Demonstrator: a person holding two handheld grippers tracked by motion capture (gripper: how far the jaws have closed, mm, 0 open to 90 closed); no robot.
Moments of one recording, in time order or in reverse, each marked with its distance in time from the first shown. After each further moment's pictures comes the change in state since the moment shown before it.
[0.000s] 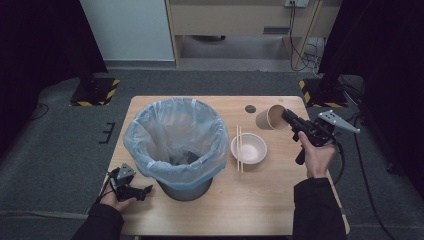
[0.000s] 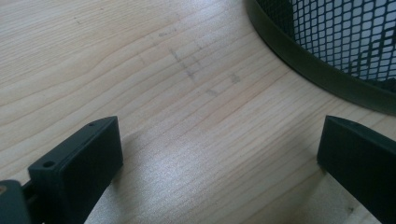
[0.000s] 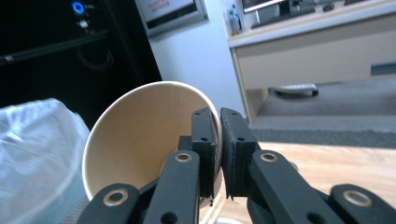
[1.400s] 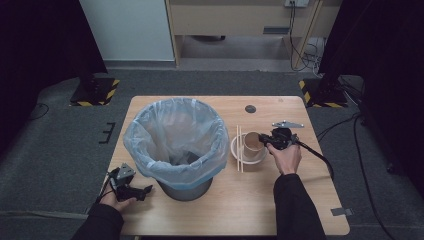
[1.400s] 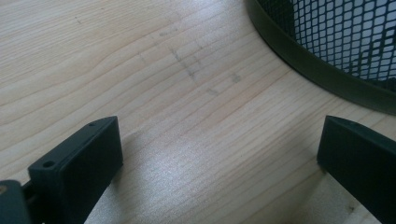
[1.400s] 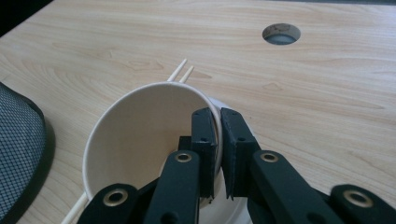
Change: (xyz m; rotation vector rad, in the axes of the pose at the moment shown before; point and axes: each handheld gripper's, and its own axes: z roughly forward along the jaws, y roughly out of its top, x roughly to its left) left arm 0.000 0.000 0.000 -0.002 0.000 -0.001; right arm -0.016 -0.092 0.081 0.516 -0.139 -0.086
